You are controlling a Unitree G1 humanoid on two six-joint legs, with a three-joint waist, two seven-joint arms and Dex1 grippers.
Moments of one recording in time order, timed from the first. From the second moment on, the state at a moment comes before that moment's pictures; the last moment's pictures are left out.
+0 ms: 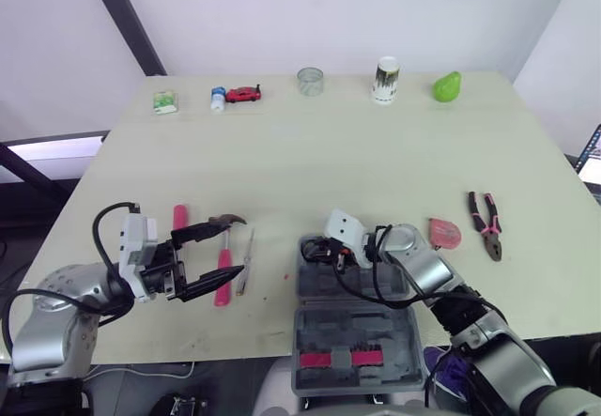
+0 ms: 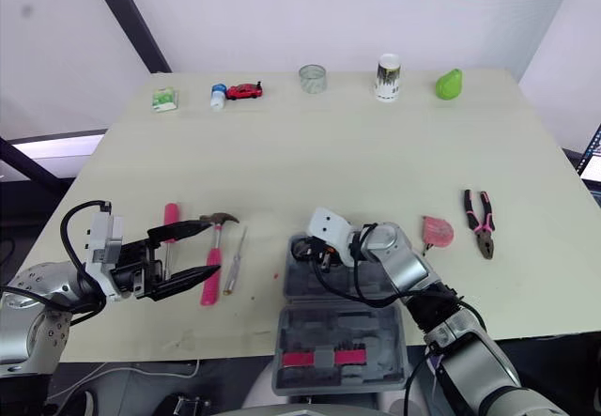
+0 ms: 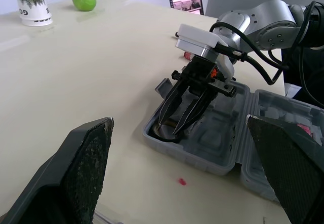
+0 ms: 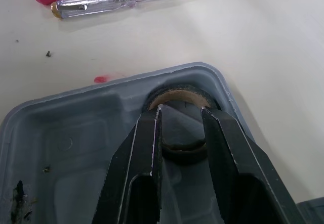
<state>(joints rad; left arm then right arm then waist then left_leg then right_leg) 0.08 0.76 0.34 -0.09 -0.62 0.16 -1.34 -0.54 -0.17 0.46 0.27 -0.09 0.32 0.89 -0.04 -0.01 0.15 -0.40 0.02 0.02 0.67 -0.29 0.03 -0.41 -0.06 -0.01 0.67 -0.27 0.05</state>
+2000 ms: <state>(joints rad) 0.25 0.72 0.54 -0.06 -0.63 0.16 -1.18 0.36 -0.55 -0.53 0.00 0.47 0.07 0.87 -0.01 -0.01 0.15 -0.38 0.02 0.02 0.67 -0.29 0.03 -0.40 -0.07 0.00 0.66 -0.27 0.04</state>
